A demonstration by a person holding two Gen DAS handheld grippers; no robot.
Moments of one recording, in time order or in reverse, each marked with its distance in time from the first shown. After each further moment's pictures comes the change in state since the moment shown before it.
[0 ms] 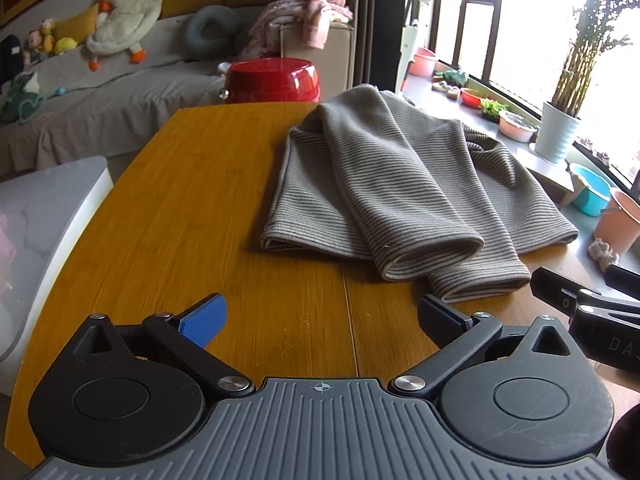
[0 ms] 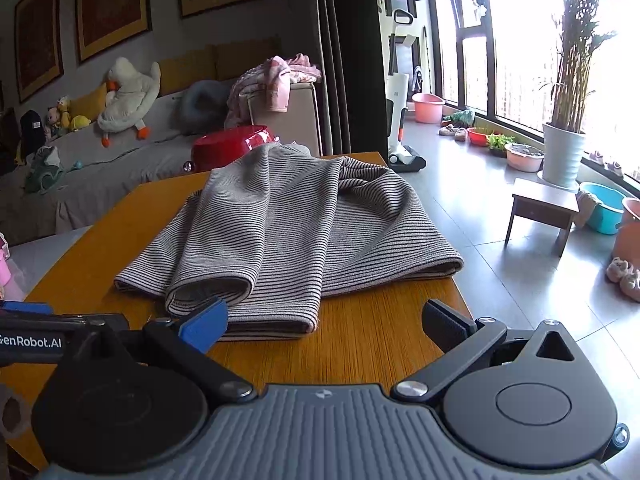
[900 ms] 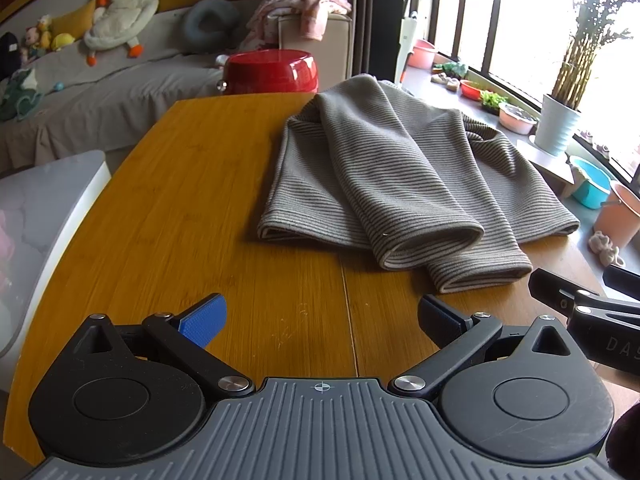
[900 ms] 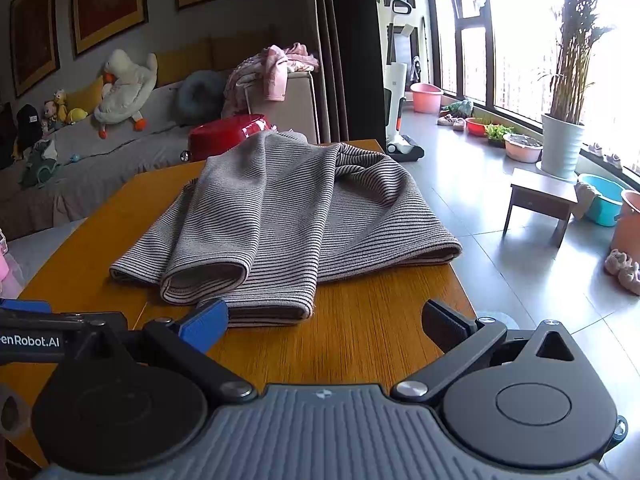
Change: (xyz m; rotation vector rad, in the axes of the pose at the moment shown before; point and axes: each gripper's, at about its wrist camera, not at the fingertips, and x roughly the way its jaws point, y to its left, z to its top) left arm 0.001 -0.001 -0.004 0.006 0.021 -0.001; right arm 0.002 -0.003 -0.004 0.002 0.033 -0.005
